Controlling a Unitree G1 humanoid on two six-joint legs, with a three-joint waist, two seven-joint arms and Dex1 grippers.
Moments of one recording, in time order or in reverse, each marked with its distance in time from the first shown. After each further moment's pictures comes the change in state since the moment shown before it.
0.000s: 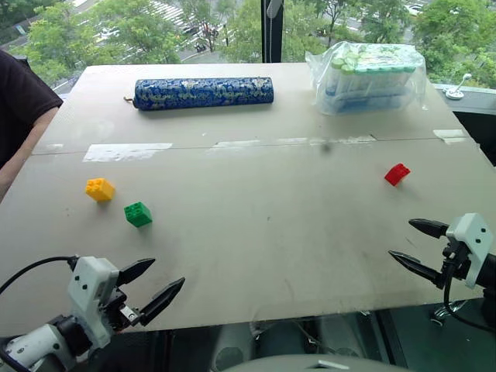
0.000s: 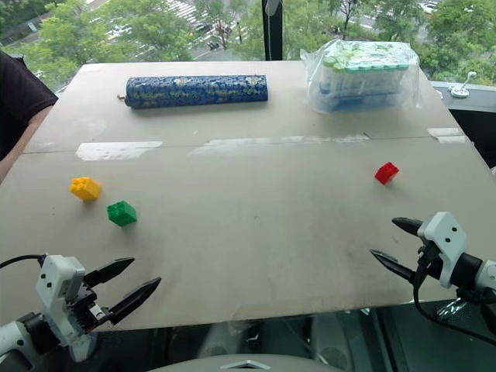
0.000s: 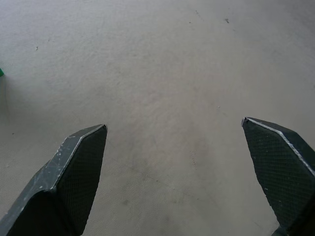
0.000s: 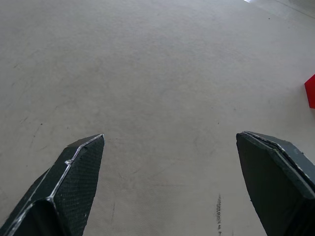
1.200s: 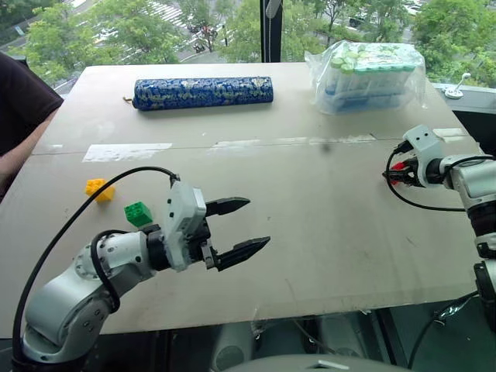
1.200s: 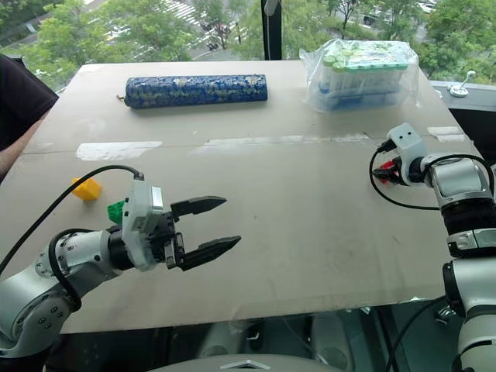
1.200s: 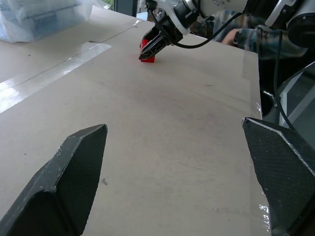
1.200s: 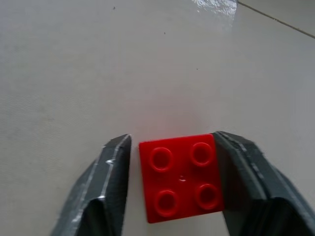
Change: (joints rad) left arm -0.659 0.195 -0.394 -0.141 -0.218 0.219 0.132; right arm -1.154 0.011 0.564 0.960 -0.326 0.397 -0.203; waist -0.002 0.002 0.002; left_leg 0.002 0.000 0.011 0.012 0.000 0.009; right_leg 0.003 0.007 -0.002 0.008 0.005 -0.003
